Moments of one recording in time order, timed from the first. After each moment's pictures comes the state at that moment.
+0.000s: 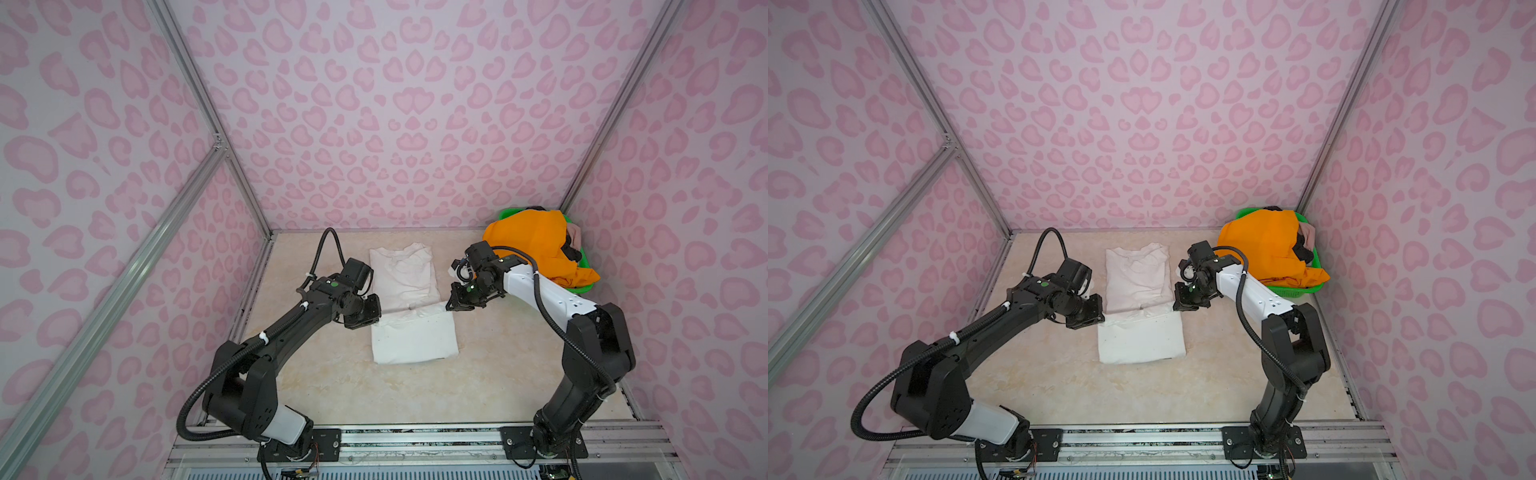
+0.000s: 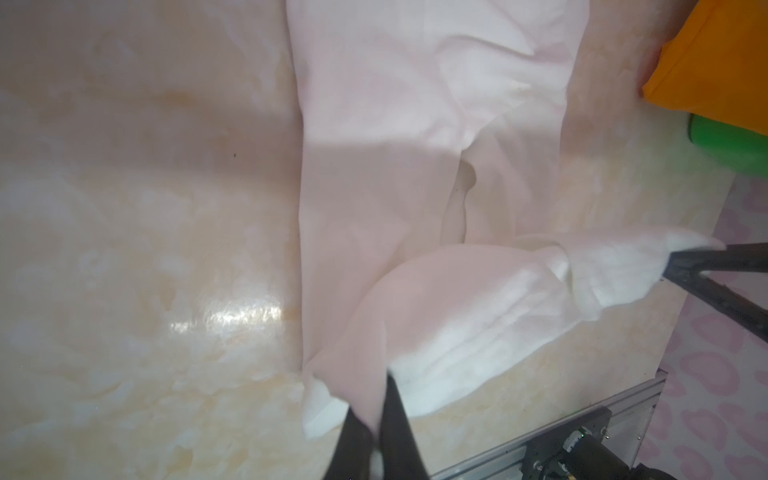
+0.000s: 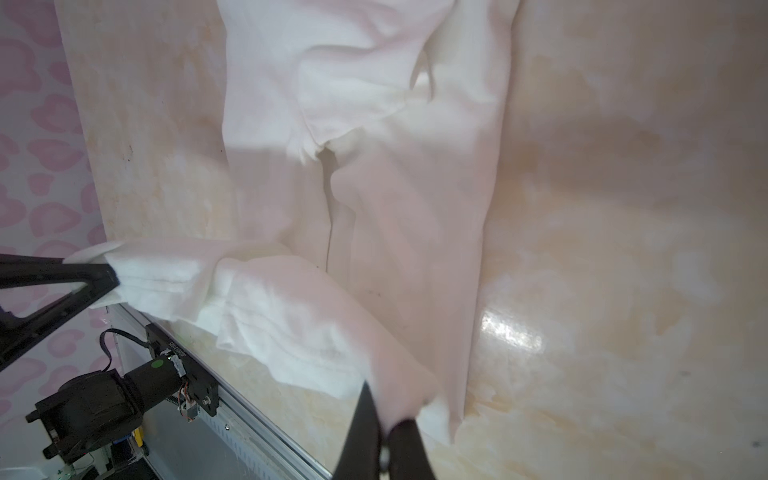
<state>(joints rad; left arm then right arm) -0.46 1.56 1.18 -0.82 0.29 -0.61 0.43 1.78 1.38 -0.86 -0.47 0.28</state>
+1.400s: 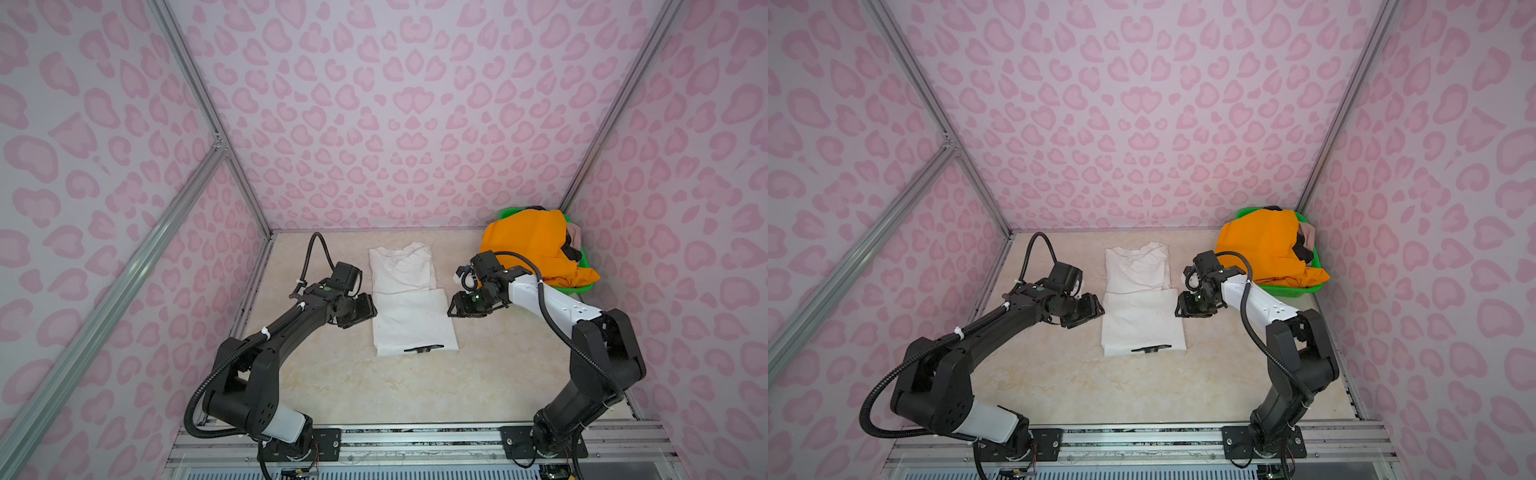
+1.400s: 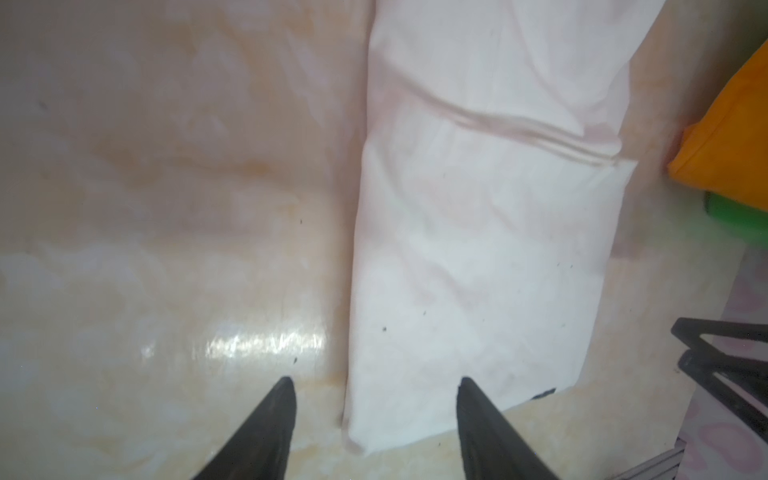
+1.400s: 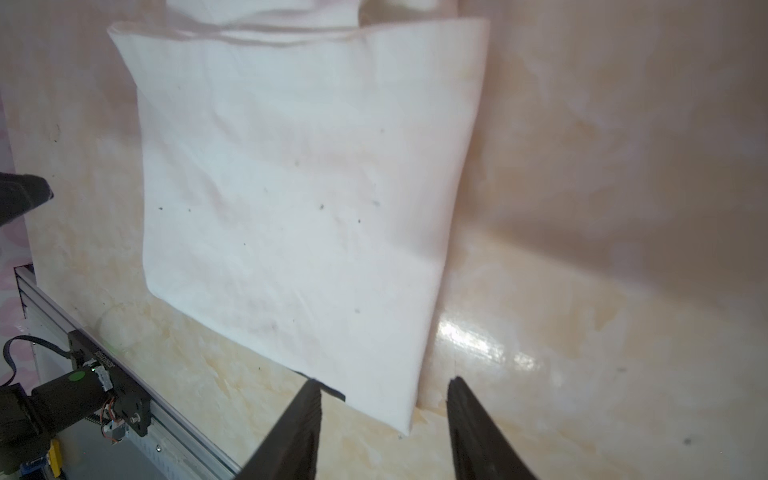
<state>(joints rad) -0.43 1.48 0.97 -0.64 0.24 -0.64 0.42 1.65 1.14 -0.75 -0.40 0.21</state>
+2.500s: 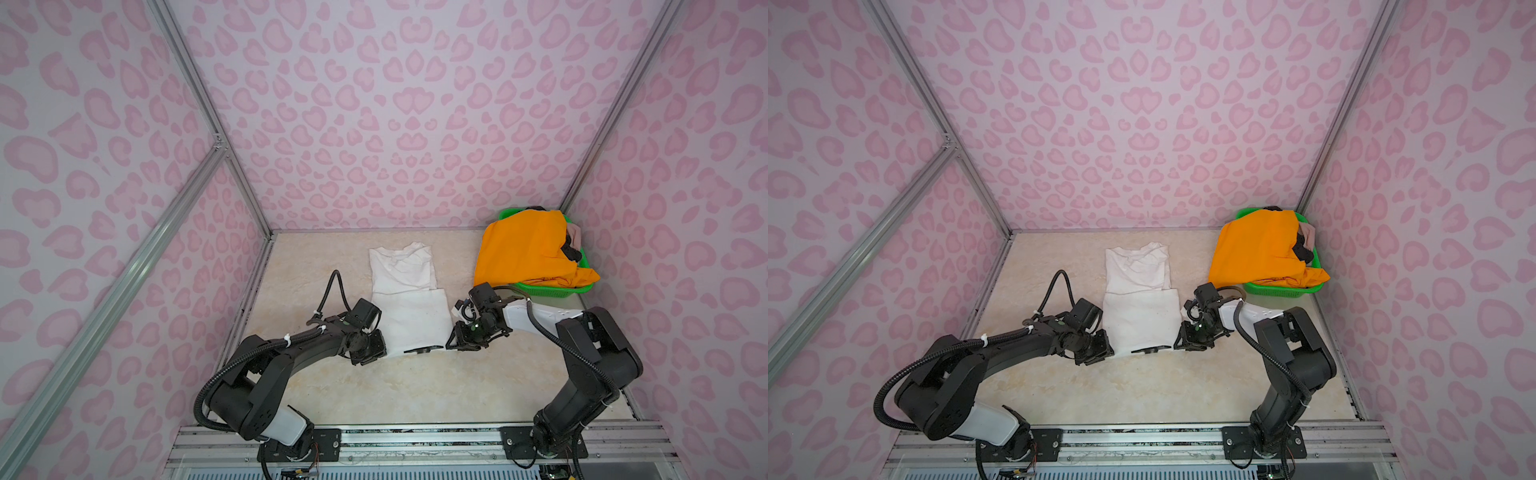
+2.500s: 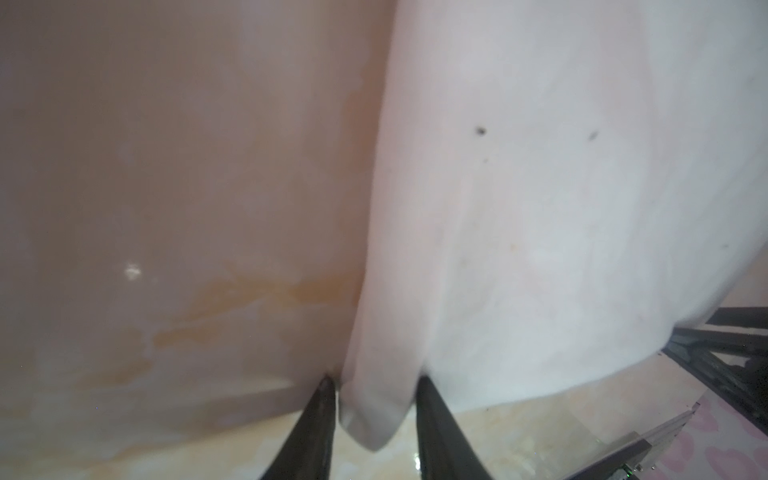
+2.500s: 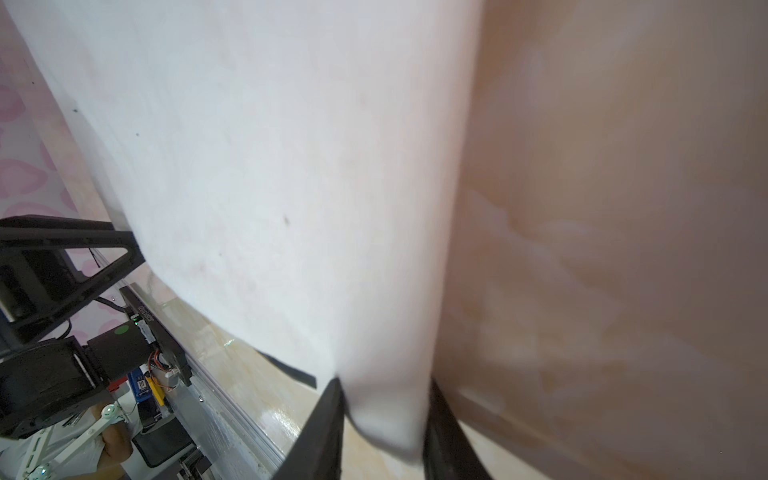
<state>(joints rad) -0.61 1.52 0.72 -0.45 0.27 -0.90 0.44 1.70 0.86 -0.52 -0.58 0.34</state>
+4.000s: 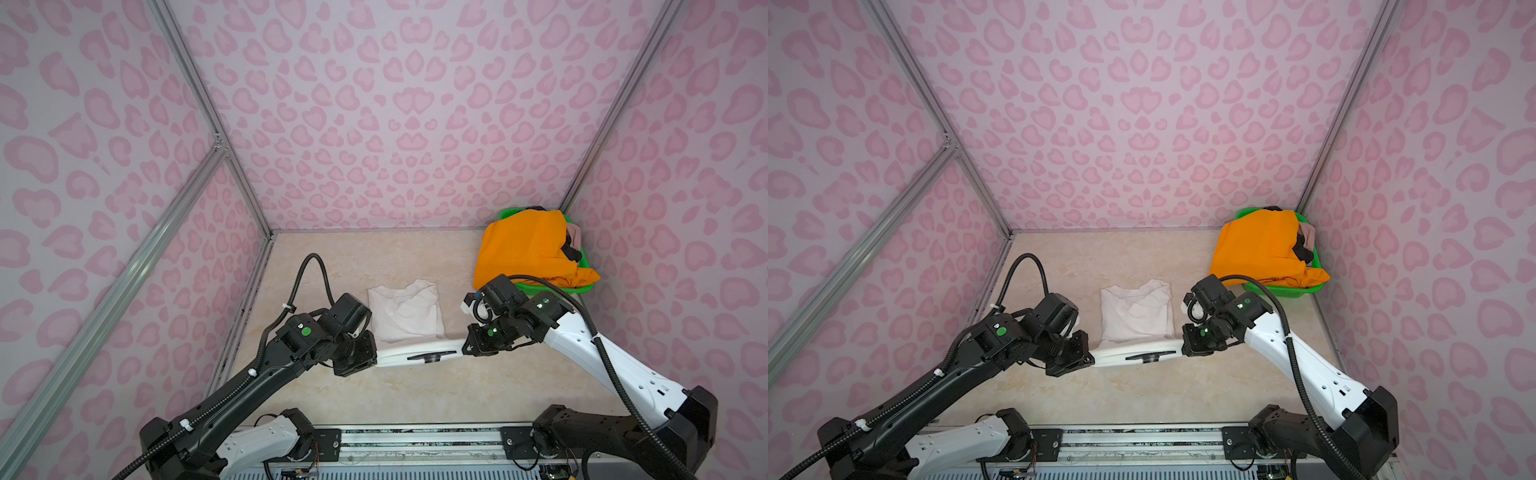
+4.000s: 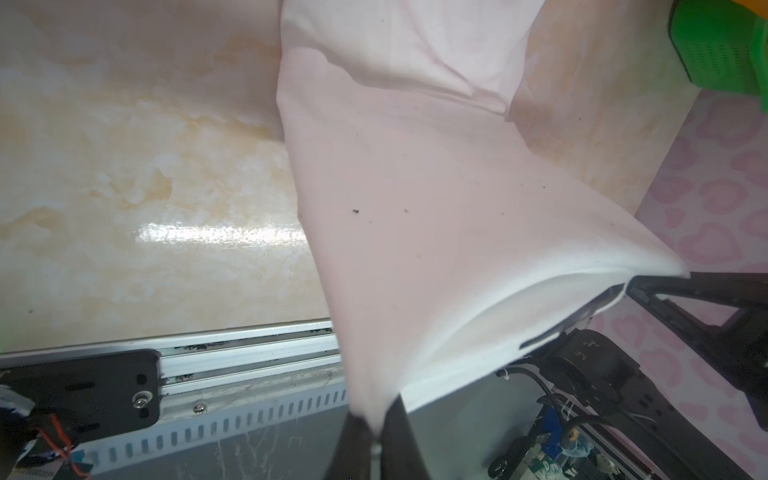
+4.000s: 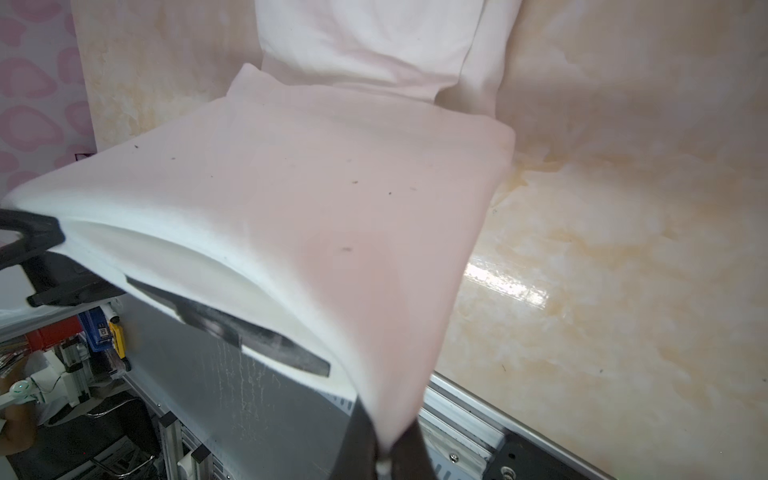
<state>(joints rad) -0.75 1.09 1.10 -1.16 0.25 -1.01 0.64 1.24 1.14 -1.12 -0.38 0.39</state>
